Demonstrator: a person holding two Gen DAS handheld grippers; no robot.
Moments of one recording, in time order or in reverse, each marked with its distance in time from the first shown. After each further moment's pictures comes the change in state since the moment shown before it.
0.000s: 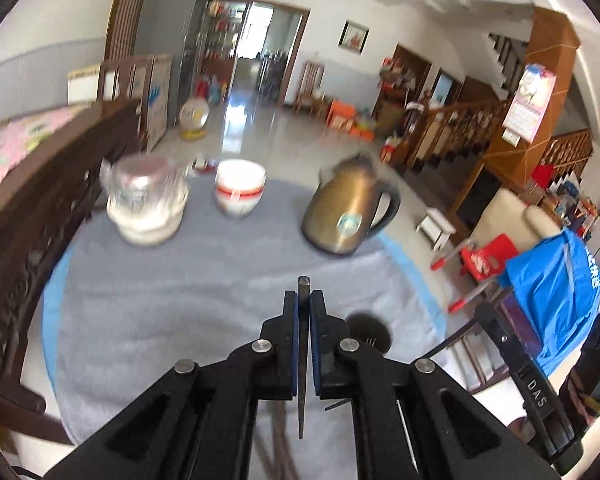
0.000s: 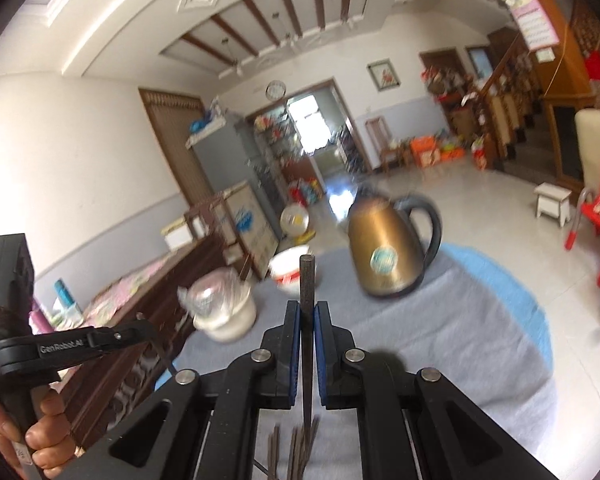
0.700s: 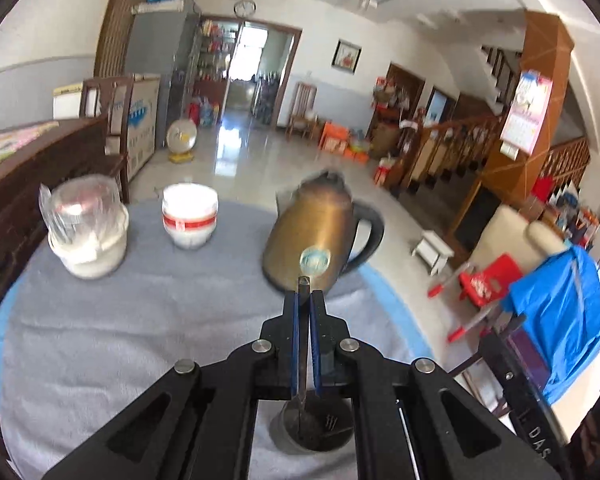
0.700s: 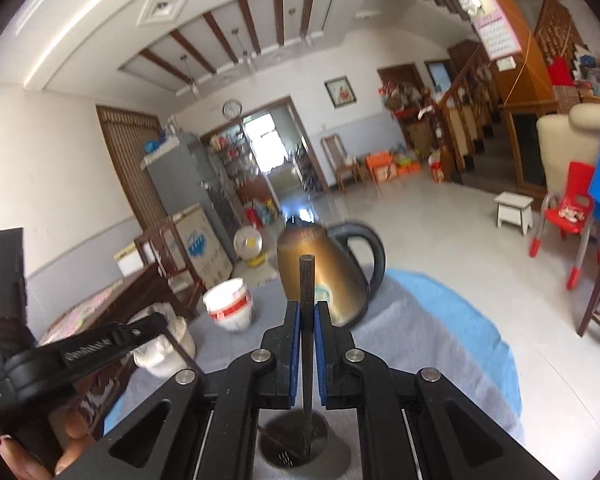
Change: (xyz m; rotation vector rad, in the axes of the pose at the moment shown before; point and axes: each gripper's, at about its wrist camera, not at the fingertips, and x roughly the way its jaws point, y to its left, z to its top) left arm 0.113 -0.068 0.011 0.005 -0.055 0.004; right arm 0.055 -0.059 0.019 0.042 -0.022 -0.143
